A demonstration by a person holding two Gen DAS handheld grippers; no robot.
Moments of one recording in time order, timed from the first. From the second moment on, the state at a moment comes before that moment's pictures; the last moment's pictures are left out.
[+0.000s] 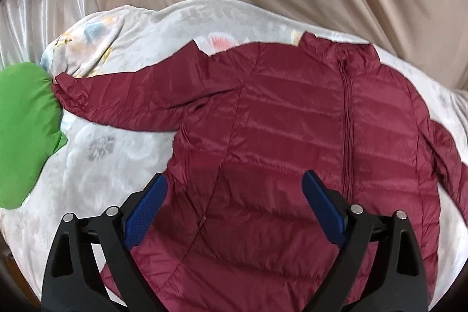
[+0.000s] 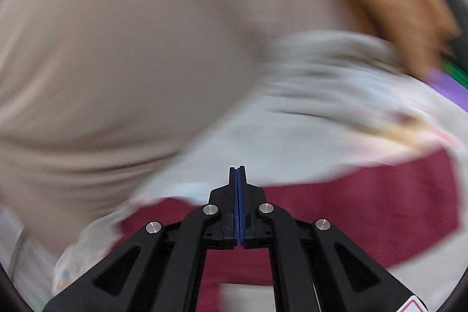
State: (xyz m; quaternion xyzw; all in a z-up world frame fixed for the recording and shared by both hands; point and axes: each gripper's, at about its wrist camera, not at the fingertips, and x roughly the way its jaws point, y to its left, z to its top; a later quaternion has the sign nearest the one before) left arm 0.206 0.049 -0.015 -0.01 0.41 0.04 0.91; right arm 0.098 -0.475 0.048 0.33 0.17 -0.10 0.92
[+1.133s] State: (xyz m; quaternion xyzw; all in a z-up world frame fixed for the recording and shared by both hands) left arm 0.219 0.079 -0.026 -0.06 0.42 0.02 0.91; right arm 0.232 -0.324 0.065 0.32 0.20 0.11 0.92
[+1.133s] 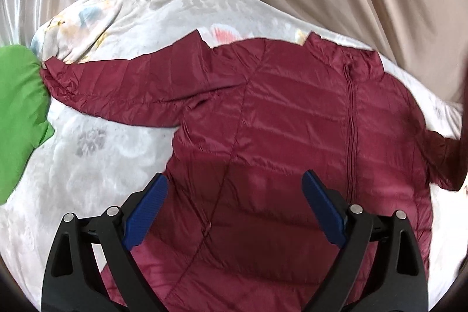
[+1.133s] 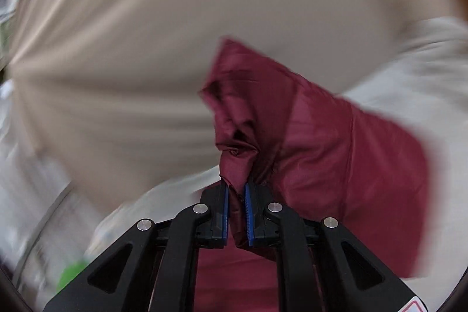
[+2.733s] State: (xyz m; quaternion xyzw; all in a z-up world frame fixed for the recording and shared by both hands) left arm 0.364 0.019 -0.139 -0.06 0.42 -0.07 0.90; right arm 0.232 -0.352 -0.045 0.29 0.32 -0.05 0.90
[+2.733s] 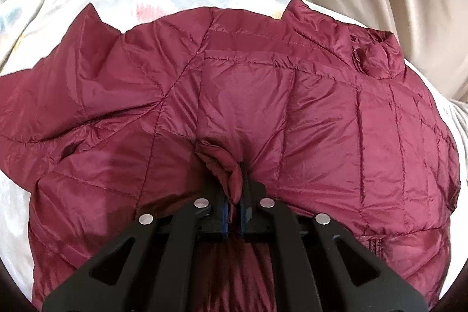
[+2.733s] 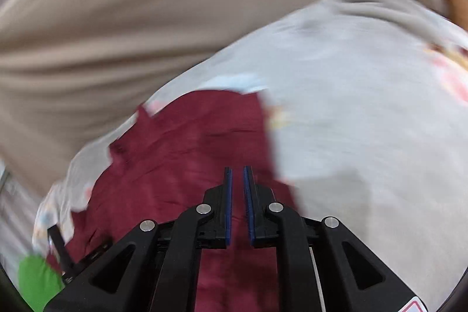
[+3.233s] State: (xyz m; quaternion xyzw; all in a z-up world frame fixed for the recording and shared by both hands) left arm 0.349 0.032 -0.146 -0.07 0.41 -0.09 0.91; right arm 0.234 -0.376 -0.072 0.27 0.36 -0.10 0.89
